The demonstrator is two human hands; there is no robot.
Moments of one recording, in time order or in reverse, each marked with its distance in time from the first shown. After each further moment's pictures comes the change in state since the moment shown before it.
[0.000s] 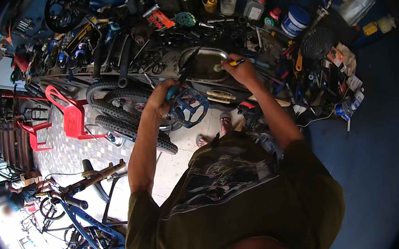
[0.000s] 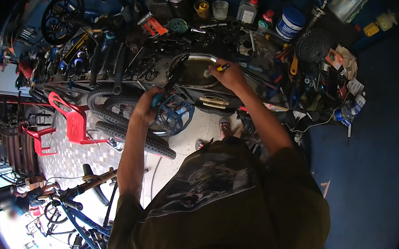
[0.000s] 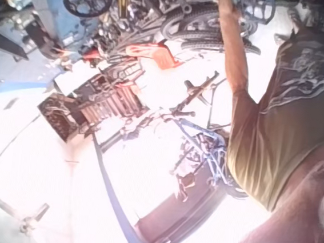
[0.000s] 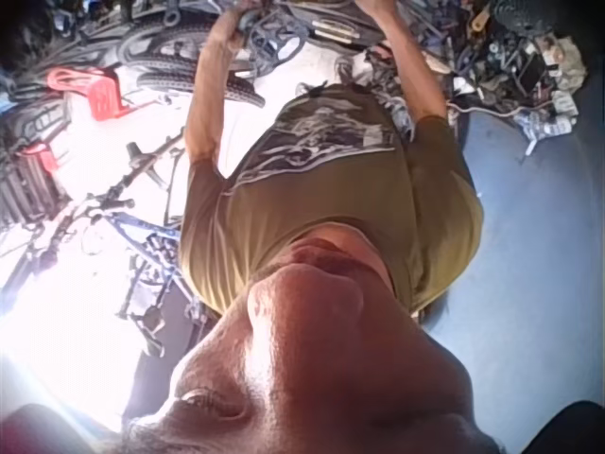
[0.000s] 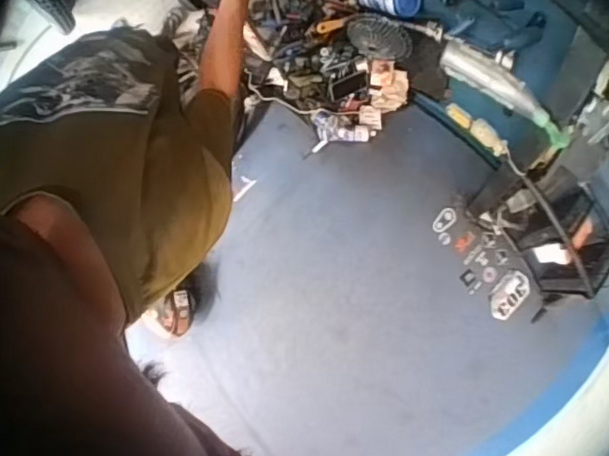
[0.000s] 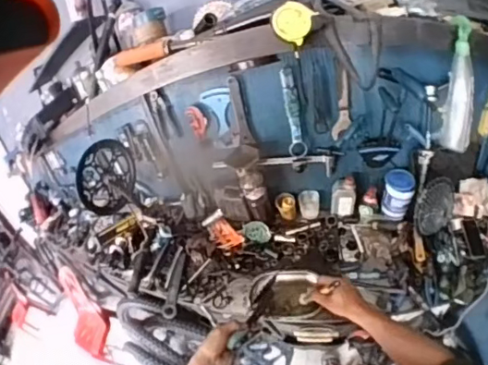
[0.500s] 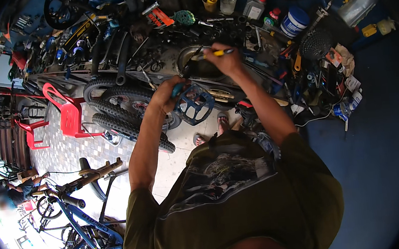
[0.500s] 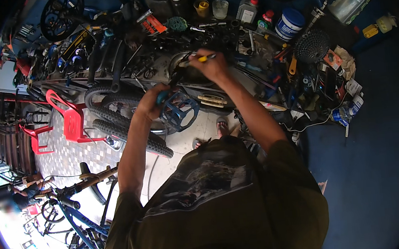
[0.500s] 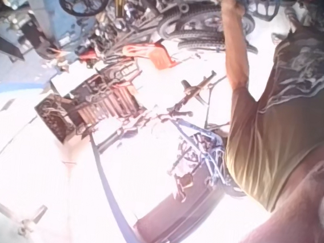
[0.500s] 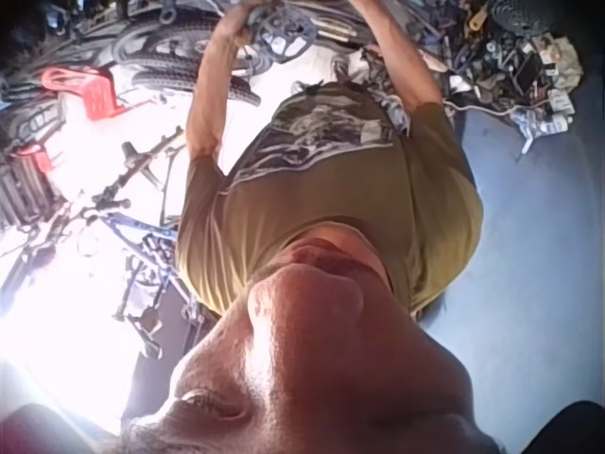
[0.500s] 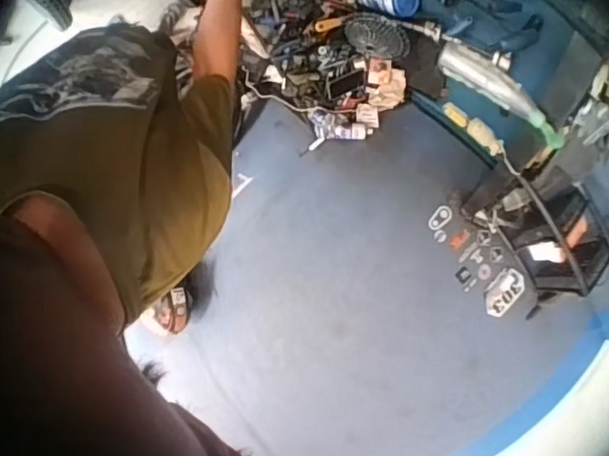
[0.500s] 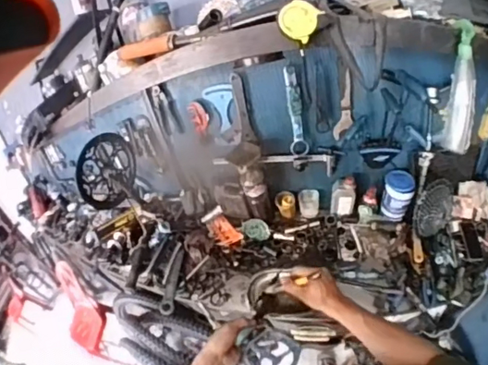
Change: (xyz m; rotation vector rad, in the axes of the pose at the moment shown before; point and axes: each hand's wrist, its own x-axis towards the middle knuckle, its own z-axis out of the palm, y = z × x) left_hand -0.005 0.002 0.032 -0.001 0.089 0.025; right_hand 0.021 -0.056 0.020 0.167 0.172 -0.235
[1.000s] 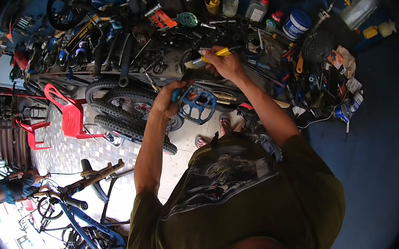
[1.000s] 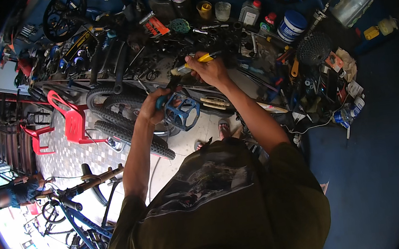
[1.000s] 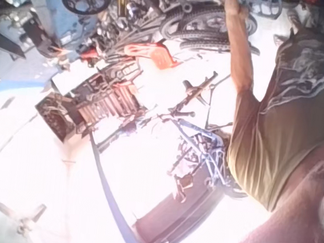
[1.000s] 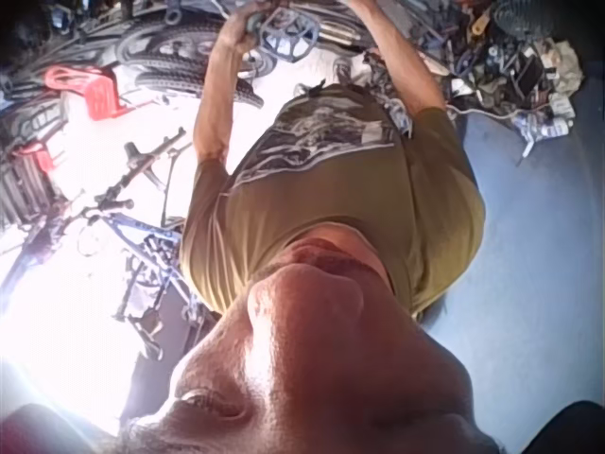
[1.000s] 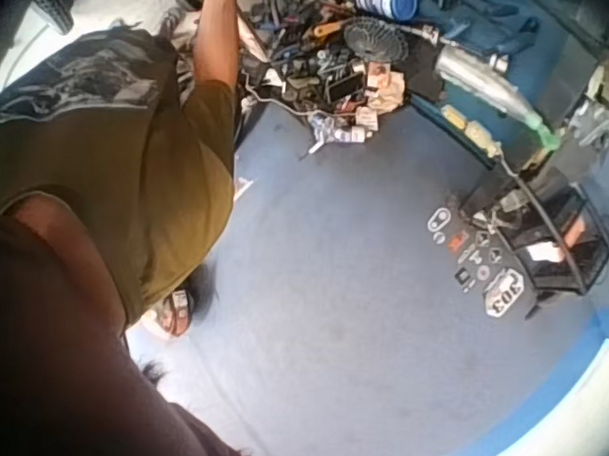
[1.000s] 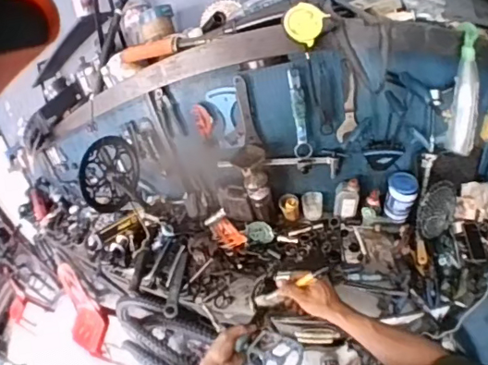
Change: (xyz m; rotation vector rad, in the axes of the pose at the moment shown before) left_hand -0.004 -0.012 -0.021 -0.188 -0.181 0.091; right_hand -0.005 -0.034 0.005 0.426 -0.147 0.362
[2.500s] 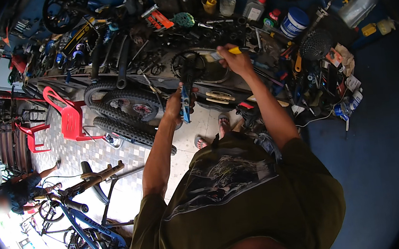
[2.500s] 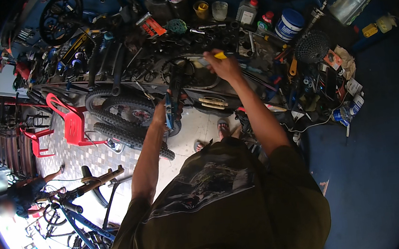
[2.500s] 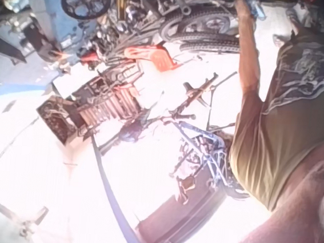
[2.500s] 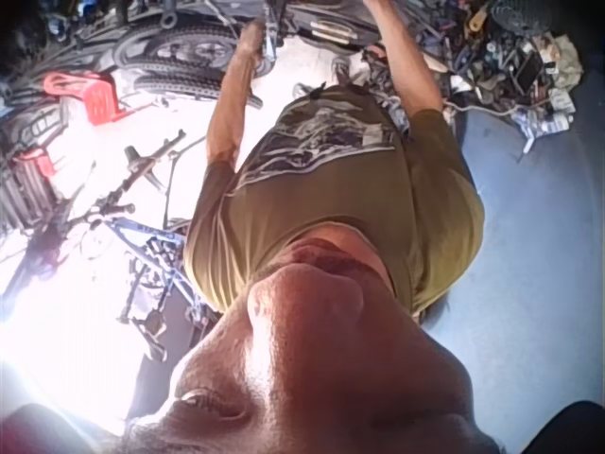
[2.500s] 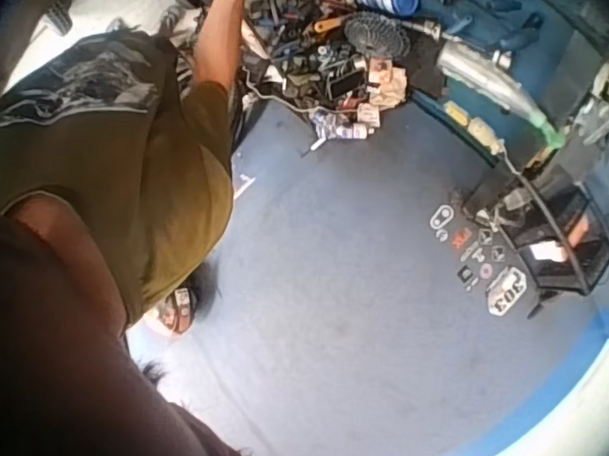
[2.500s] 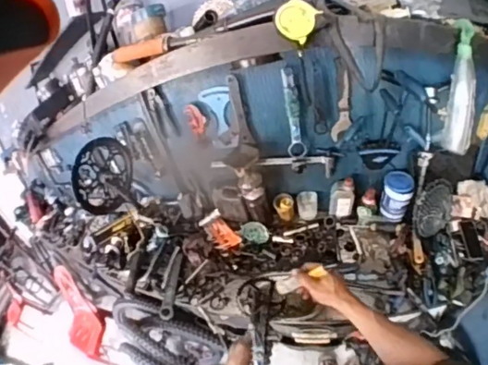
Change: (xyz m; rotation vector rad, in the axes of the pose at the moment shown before) left_hand 0.025 -0.054 -0.026 0.158 0.047 -0.043; right_hand 0.026 0.050 -0.046 -0.157 0.076 0.107
